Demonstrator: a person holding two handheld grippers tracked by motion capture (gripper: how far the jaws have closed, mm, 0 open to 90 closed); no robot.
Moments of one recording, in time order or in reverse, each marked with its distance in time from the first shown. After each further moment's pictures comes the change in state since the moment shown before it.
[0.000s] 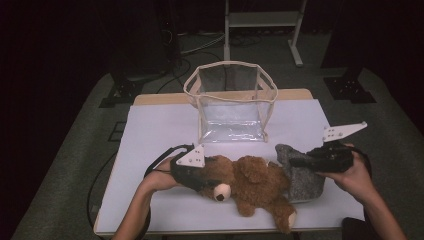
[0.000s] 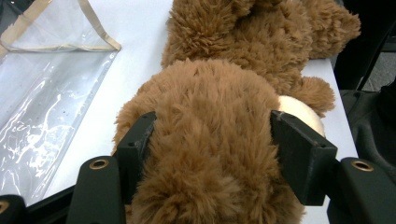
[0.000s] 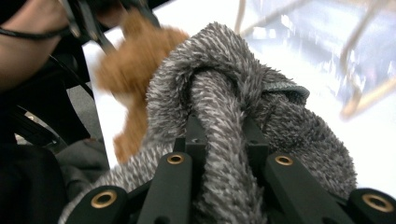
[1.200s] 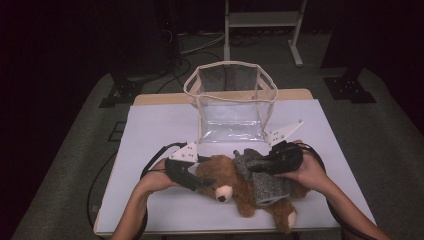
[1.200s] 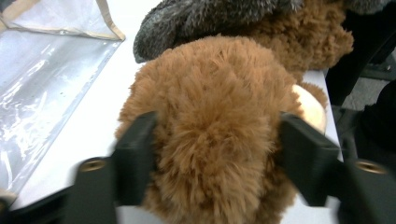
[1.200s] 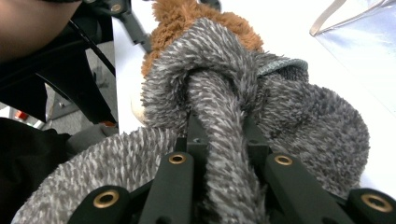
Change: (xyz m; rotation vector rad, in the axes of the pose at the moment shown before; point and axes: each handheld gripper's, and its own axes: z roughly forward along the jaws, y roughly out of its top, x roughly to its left) left arm 0.007 -0.014 -0.011 -0.039 -0.021 -0.111; right arm 0.027 0.036 0.098 0.174 0.148 -0.127
